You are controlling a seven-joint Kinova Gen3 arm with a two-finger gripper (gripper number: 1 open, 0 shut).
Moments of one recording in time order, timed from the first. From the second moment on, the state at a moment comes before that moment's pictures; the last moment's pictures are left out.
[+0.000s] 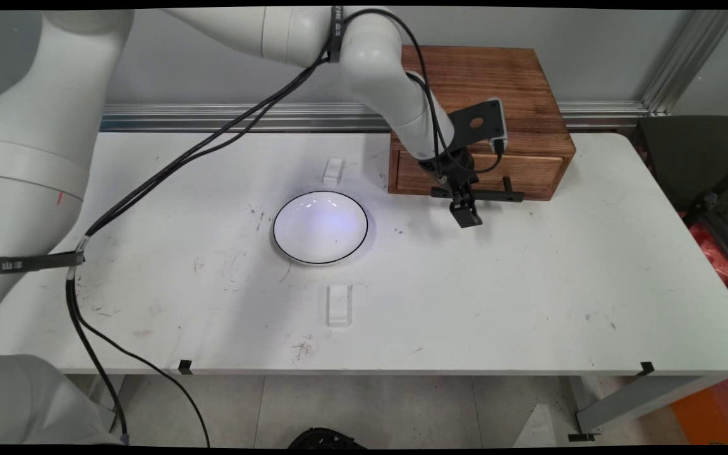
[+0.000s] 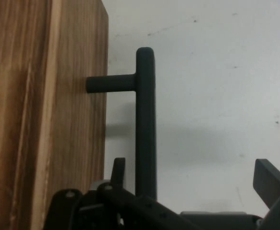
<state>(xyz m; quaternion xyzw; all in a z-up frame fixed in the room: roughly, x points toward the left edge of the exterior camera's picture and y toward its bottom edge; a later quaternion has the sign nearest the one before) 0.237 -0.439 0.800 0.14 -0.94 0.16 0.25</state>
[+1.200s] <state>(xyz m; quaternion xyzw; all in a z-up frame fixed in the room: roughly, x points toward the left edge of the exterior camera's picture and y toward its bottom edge) 0.230 -0.434 0.760 0.17 -0.94 0.14 0.26</state>
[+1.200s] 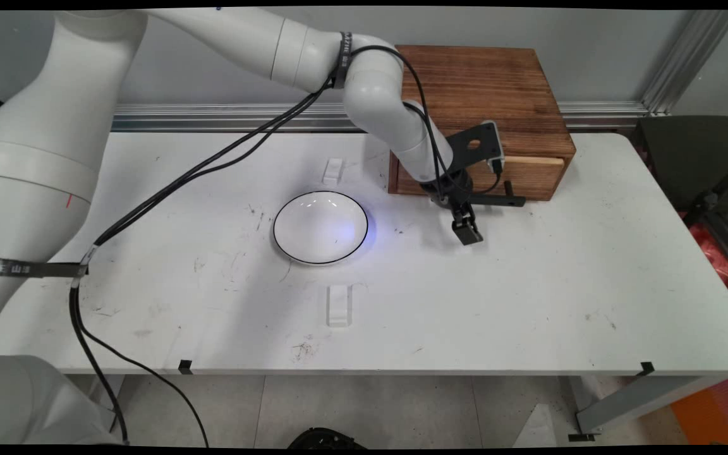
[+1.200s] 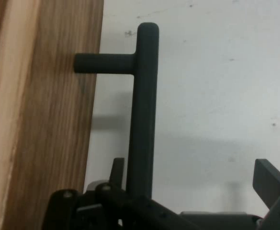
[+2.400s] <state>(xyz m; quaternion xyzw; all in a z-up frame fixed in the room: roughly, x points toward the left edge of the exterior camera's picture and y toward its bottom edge) 0.198 -0.392 0.762 0.18 -0.94 0.12 0.27</state>
